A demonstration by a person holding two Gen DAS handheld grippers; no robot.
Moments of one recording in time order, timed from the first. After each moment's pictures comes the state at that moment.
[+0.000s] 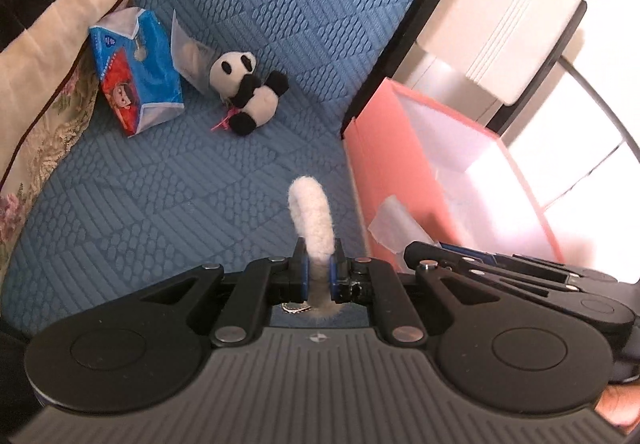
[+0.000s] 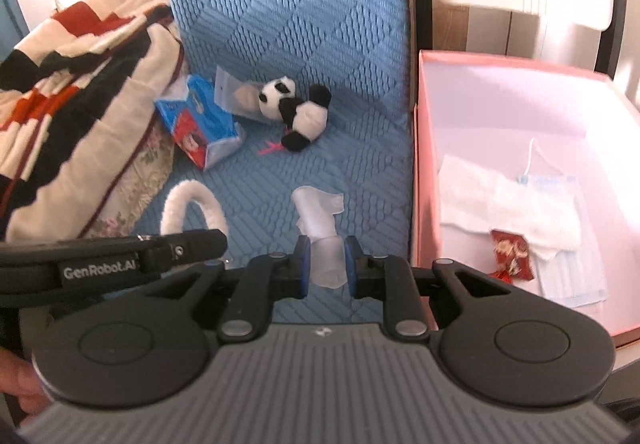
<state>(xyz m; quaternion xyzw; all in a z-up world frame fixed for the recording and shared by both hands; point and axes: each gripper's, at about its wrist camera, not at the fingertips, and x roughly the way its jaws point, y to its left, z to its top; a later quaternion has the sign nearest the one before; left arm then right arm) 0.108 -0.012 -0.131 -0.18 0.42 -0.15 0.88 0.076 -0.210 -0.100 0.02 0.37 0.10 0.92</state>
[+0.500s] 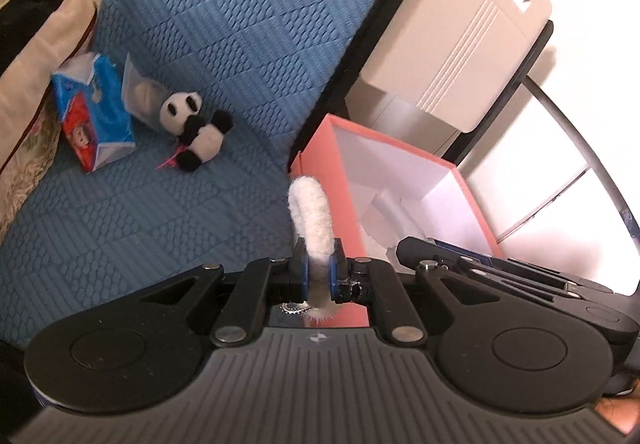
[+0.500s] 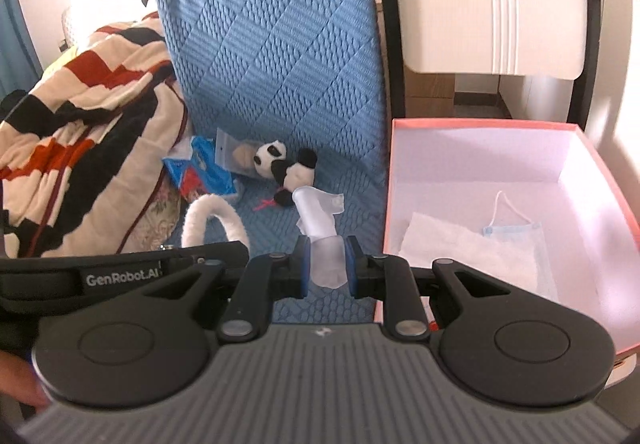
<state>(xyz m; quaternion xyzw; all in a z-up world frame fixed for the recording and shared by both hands) 0.105 -0.055 -0.078 -0.19 0.39 -0.17 0.89 0.065 -0.250 -0.042 0.04 0.33 0.11 0.94</state>
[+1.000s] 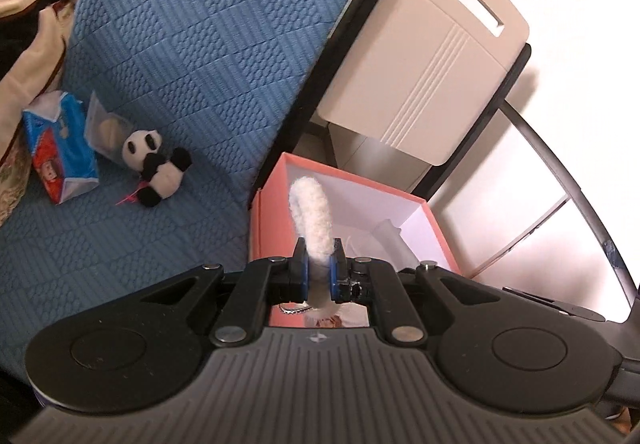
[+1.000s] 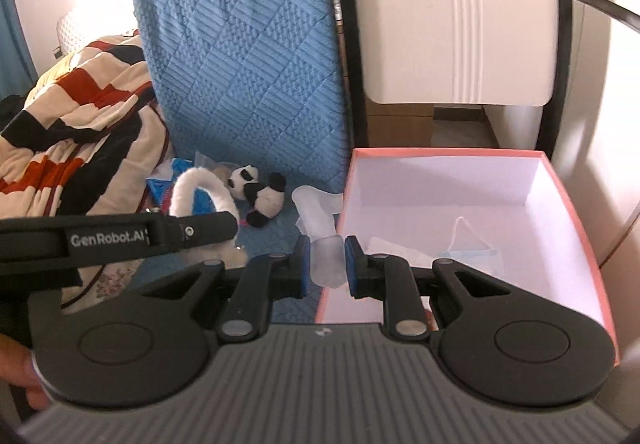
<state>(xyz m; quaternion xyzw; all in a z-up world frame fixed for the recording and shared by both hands) 0.112 -0.102 -0.039 -0.20 0.35 -0.17 0.90 0.067 -0.296 -0.012 0.02 0.31 0.10 0.94</state>
